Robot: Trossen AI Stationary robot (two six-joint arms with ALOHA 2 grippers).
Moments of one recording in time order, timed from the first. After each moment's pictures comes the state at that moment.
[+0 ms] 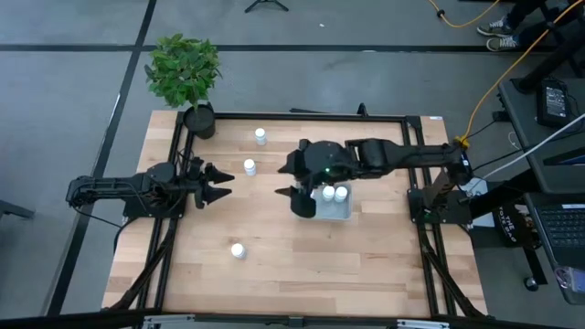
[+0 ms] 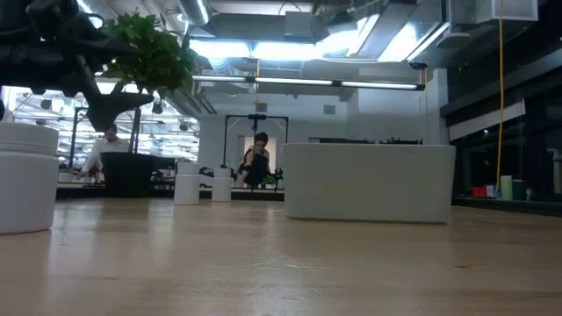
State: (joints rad) left arm 0.07 0.04 0.01 0.02 0.00 -0.64; right arm 0.13 1.79 1.98 -0.76 0.13 0.18
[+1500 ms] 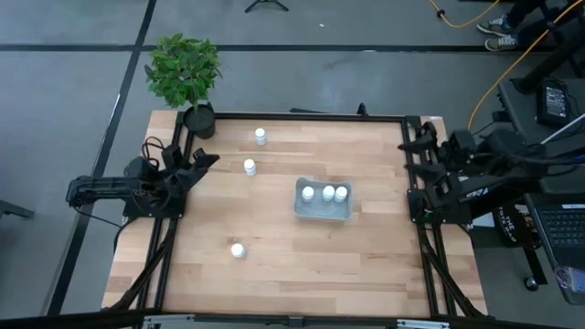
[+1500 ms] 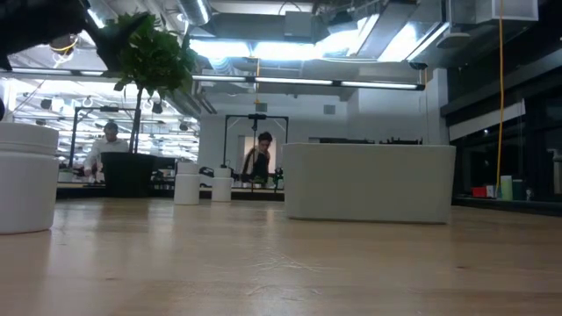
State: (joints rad) left arm 0.07 0.04 0.05 0.49 -0.06 -0.66; right arm 0.27 0.52 0.90 -0.14 0.21 0.13
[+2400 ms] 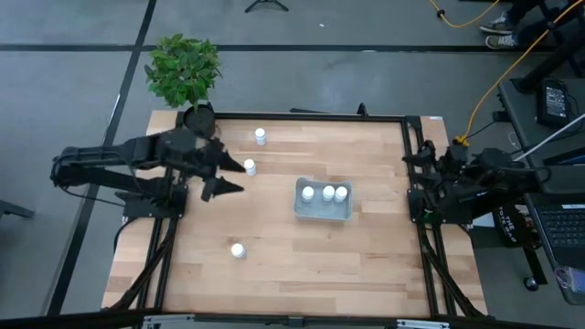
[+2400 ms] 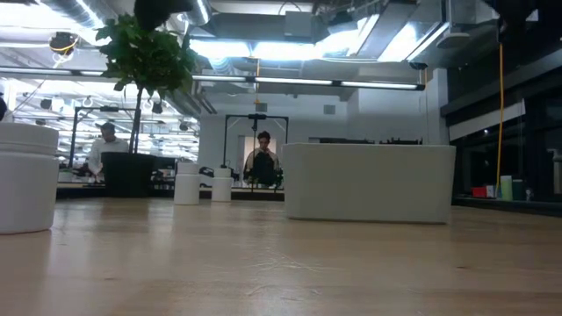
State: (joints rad) left arm 0.08 0.82 0.91 -0.48 0.20 -0.43; right arm 0.26 0.00 0.48 -0.25 0.29 0.22
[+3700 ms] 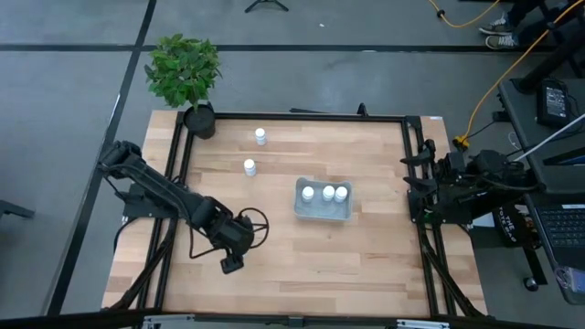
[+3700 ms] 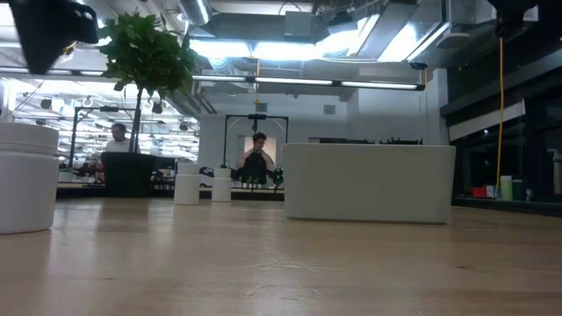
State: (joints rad) left arm -0.50 1.53 1.24 -1.03 0.11 -0.99; right arm 0.26 0.00 0.45 -0.21 0.26 -0.01
